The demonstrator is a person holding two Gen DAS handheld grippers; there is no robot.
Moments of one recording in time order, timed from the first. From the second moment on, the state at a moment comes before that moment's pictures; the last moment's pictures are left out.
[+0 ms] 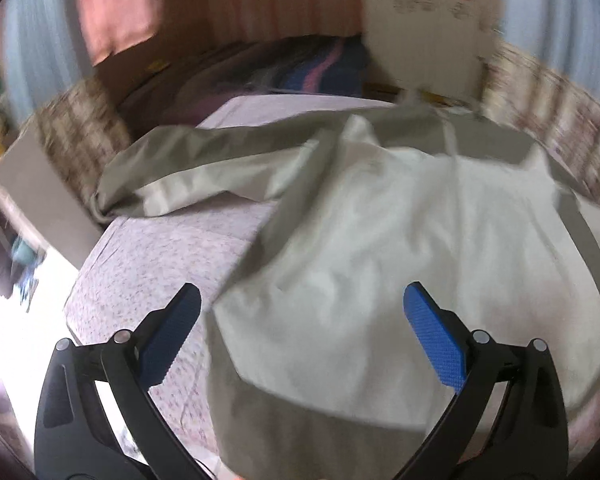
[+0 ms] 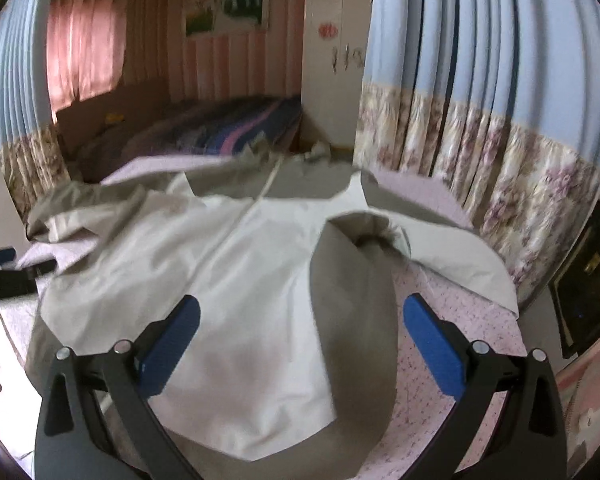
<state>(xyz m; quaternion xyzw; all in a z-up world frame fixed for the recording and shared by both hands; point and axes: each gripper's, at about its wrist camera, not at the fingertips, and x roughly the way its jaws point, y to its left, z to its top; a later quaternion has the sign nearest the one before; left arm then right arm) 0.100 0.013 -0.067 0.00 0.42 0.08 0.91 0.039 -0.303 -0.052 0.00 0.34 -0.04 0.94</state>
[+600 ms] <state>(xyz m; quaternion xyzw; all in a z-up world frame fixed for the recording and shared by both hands) 0.202 0.232 -0.095 -0.16 0.42 0.24 0.86 0.068 -0.341 -0.045 0.05 0.30 -0.12 0.94</state>
